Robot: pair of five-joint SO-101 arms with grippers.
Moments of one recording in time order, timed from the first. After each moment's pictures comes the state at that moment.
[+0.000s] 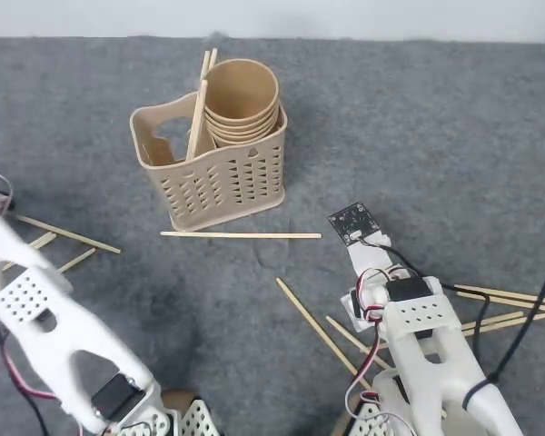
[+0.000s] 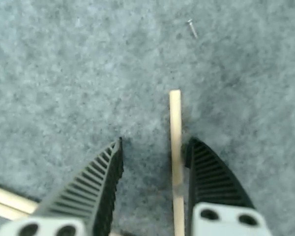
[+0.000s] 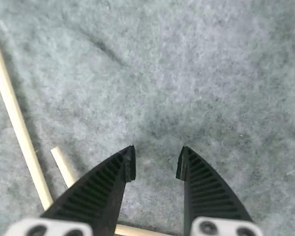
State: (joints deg) left arm -51.9 82.2 -87.5 91.9 28.6; right arm -15.2 -40.4 73.7 51.4 15.9
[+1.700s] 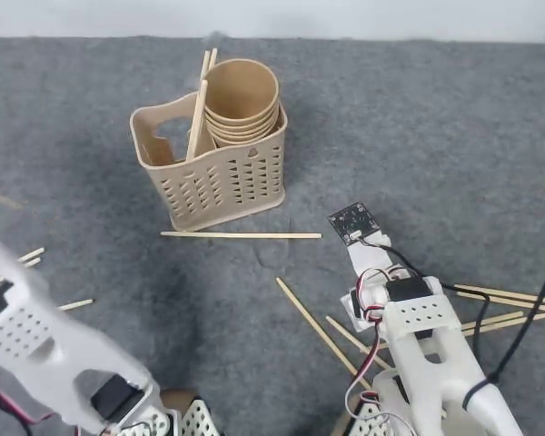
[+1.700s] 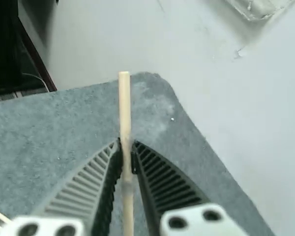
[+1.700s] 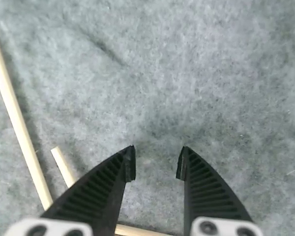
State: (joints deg) left arm -54.2 33.5 -93.2 98.8 28.3; right arm -15.2 -40.4 73.7 51.4 15.9
